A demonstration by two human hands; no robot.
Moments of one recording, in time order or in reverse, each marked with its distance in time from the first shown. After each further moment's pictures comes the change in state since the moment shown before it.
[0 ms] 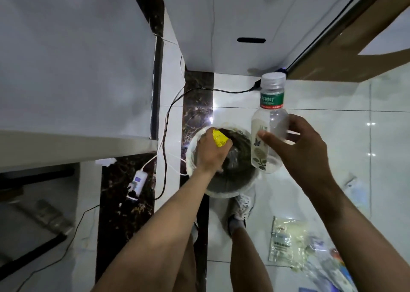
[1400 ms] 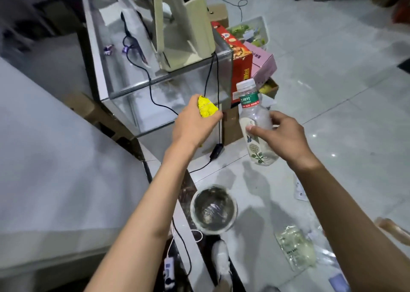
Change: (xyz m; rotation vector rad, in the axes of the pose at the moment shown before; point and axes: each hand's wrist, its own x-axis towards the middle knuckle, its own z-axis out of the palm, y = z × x) left_hand -0.346 0.423 -0.246 0.346 -0.008 0.754; right_hand -0.238 -0.261 -0.268 0.180 0.513 0.030
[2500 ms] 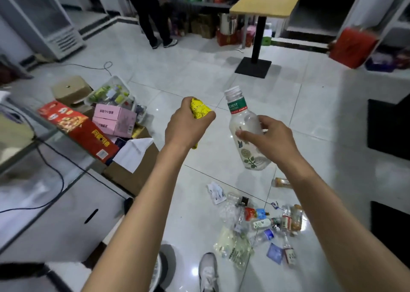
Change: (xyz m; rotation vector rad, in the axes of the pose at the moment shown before) left_hand -0.173 0.358 0.256 -0.042 -0.349 0.499; right_hand -0.111 0.191 -0.396 0.056 0.529 0.236
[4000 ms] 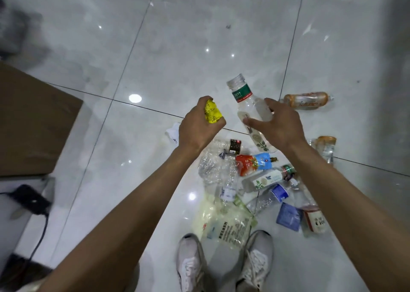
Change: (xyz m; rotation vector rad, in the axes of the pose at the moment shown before) left_hand 0.149 -0.425 0.607 0.120 -0.354 0.019; right_hand 0.228 0.601 0.276 -0.245 -0.027 0.262
